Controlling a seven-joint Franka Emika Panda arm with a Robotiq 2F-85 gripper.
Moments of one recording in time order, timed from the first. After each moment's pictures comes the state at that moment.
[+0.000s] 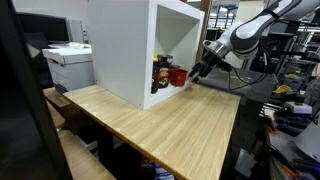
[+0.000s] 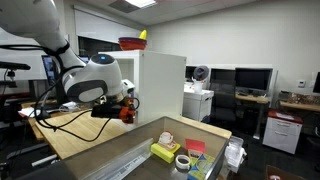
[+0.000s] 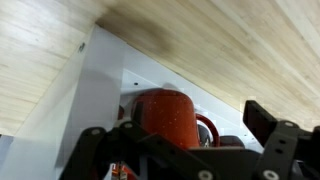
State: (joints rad) arm 1.42 -0.64 -1.83 -2.58 -0.31 3.02 -0.86
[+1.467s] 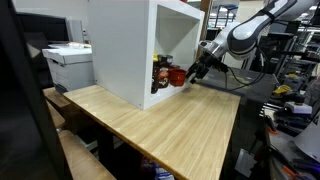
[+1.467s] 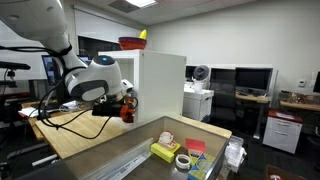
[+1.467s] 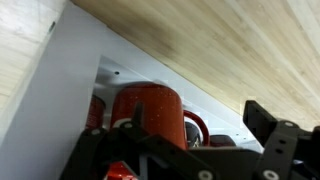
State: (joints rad) arm 1.51 -0.64 -1.86 -2.56 -0.31 3.02 -0.85
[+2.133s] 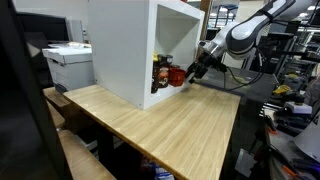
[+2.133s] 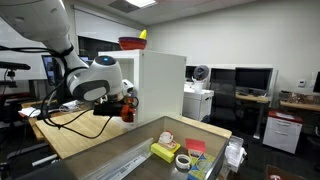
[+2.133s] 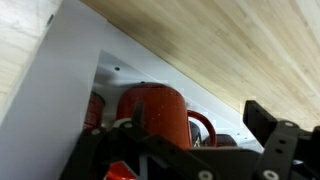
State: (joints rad) arm 1.54 -0.65 -1.87 -2.55 -0.31 3.02 -0.85
